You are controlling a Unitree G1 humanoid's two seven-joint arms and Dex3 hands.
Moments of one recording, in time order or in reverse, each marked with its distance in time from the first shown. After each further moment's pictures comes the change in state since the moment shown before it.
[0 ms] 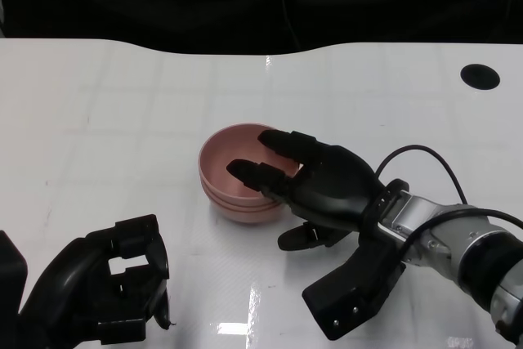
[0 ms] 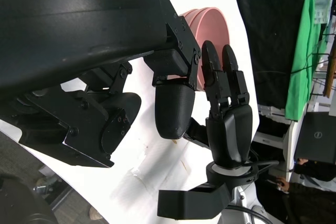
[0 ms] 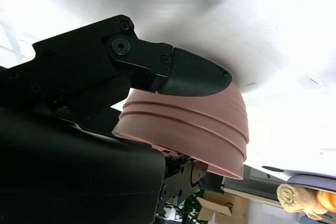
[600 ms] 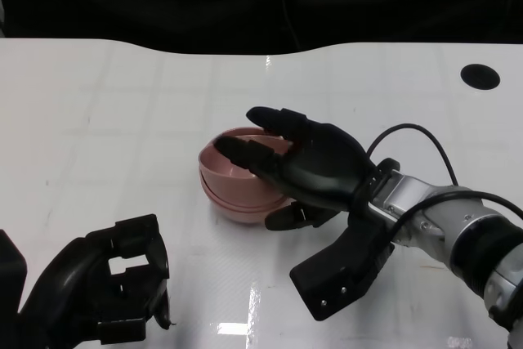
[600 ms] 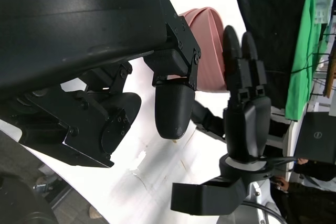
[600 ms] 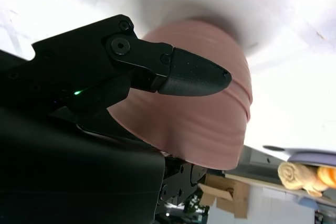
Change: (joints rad) left arm 0.000 0.000 0.001 -0.006 -0.002 0.010 0.001; right arm -0.035 0.019 -0.038 -0.018 0.017 -0.014 0.038
